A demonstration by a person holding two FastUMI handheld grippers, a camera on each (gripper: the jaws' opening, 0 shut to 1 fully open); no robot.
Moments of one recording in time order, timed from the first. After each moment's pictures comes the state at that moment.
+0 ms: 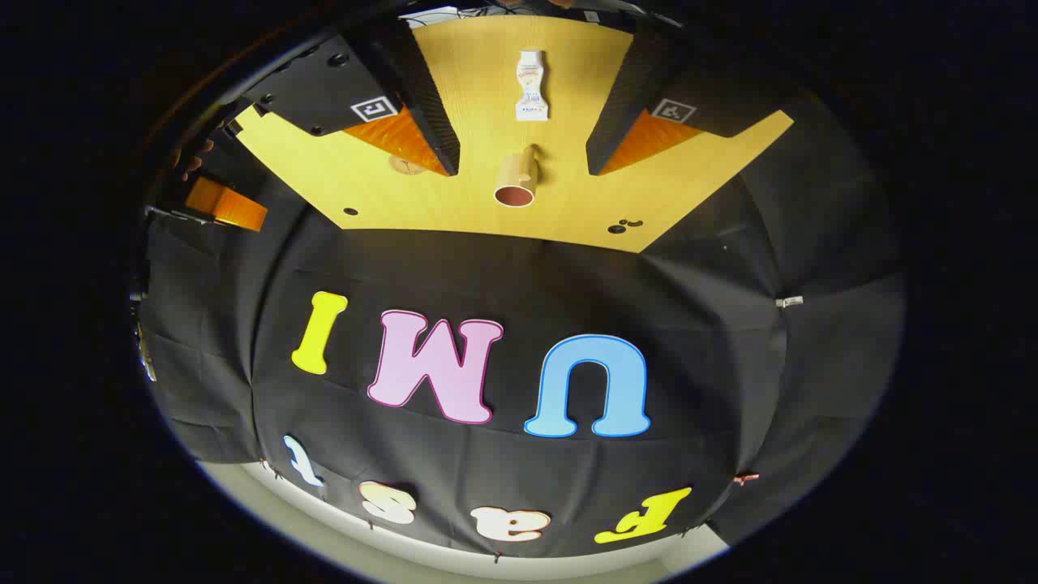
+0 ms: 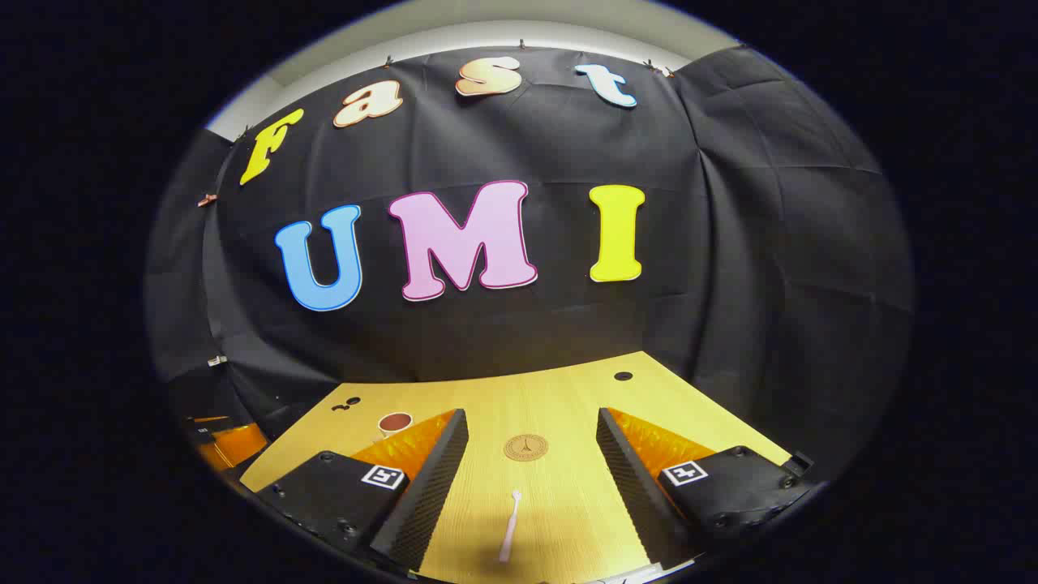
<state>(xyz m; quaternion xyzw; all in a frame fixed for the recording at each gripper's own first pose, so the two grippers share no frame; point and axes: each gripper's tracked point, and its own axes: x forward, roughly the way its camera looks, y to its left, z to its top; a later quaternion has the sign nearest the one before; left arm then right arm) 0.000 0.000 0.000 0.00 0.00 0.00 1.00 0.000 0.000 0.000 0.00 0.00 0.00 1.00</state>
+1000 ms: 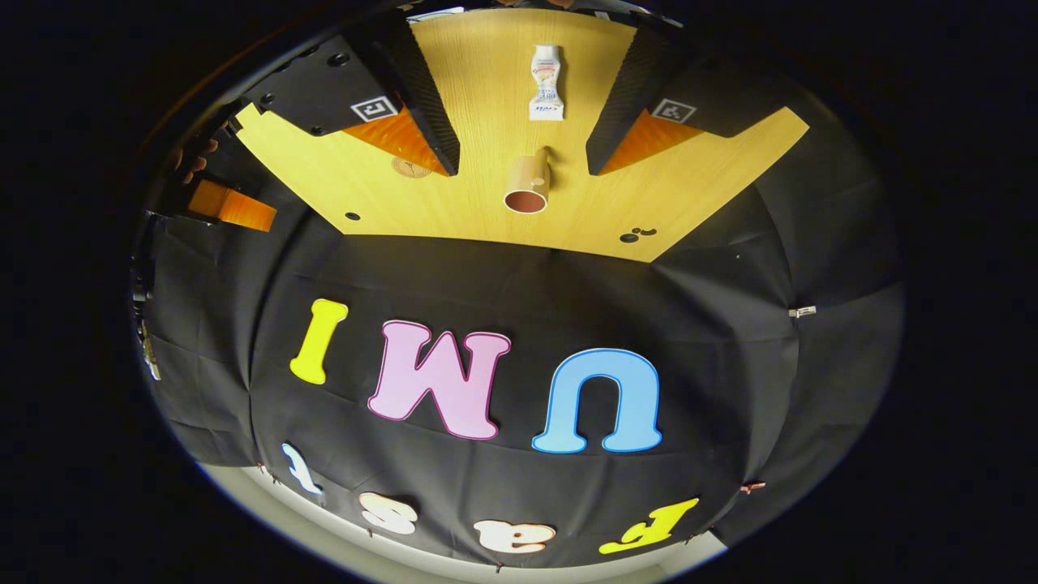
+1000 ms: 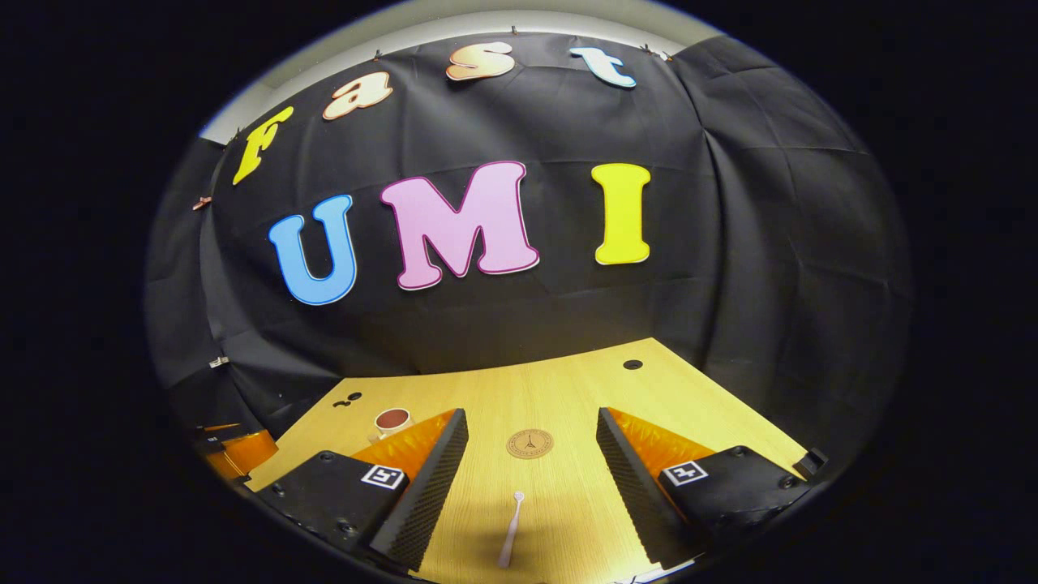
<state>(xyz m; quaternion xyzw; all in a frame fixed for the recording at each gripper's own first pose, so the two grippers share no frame) 0.035 -0.018 -0.010 0.01 0.02 -0.01 1.00 0.037 -0.013 -0.016 0.02 0.03 0.01 1.00</state>
